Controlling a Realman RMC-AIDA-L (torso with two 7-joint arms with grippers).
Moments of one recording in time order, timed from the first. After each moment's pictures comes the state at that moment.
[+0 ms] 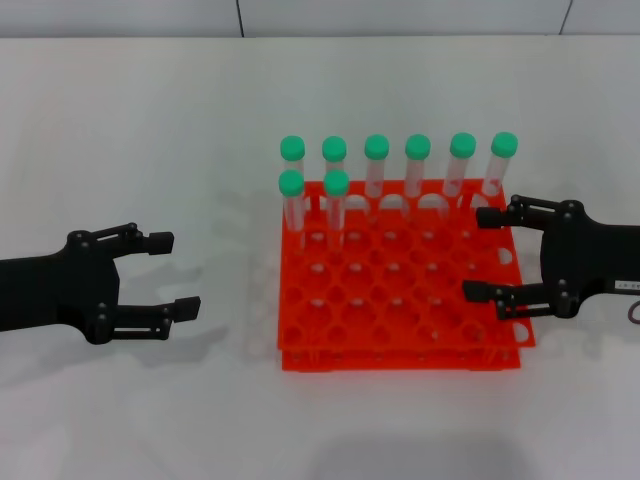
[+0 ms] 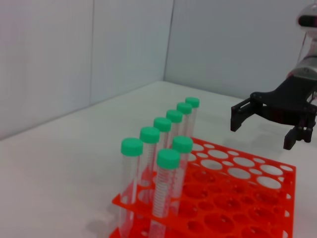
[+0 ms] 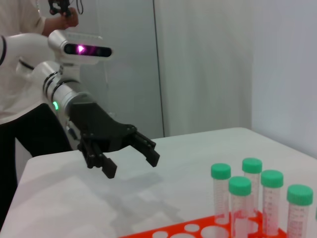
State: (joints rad) left arm -0.29 -1.99 0.89 0.81 1.85 1.65 -1.30; right arm 0.38 1.95 -1.28 -0.73 -1.48 -1.46 1.17
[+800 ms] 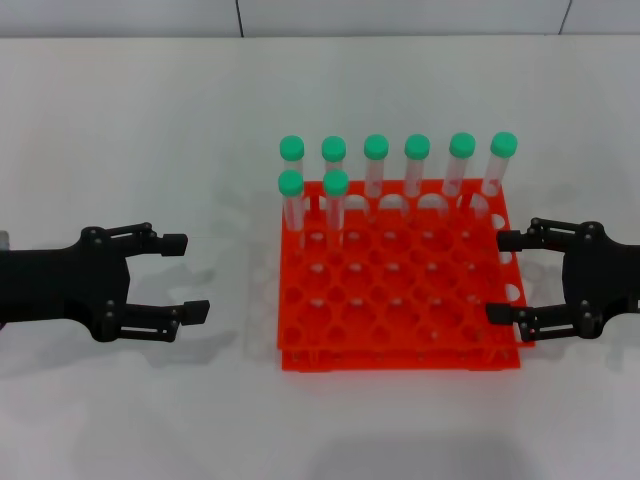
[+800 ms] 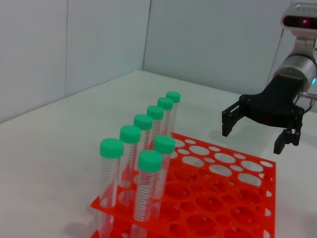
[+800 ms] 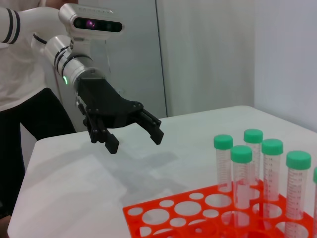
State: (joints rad) left arm -0.34 -1.98 0.89 0.82 1.90 1.69 -1.35; right arm 0.37 1.94 -1.21 -0.71 -1.57 -1.51 1.18
